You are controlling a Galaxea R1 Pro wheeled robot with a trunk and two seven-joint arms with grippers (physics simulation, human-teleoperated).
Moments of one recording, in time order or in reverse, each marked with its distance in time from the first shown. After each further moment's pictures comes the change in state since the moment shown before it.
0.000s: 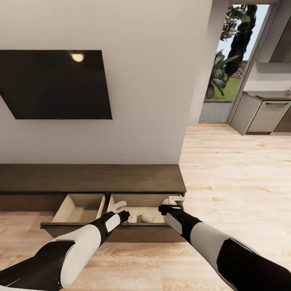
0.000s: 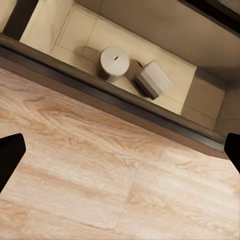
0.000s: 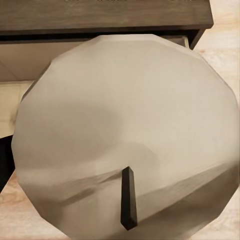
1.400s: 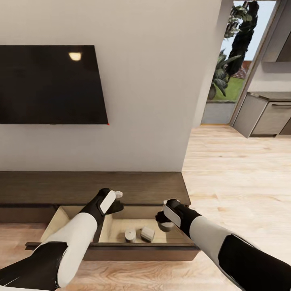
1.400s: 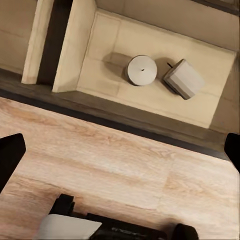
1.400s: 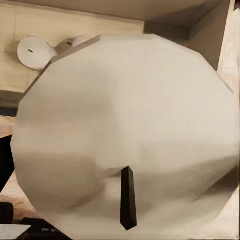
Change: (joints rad) left arm 0.000 0.027 -0.011 -0.393 -0.008 0.631 0.283; right arm -0.035 -0.009 -0.016 -0.090 0.011 0.498 0.002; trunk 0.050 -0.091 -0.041
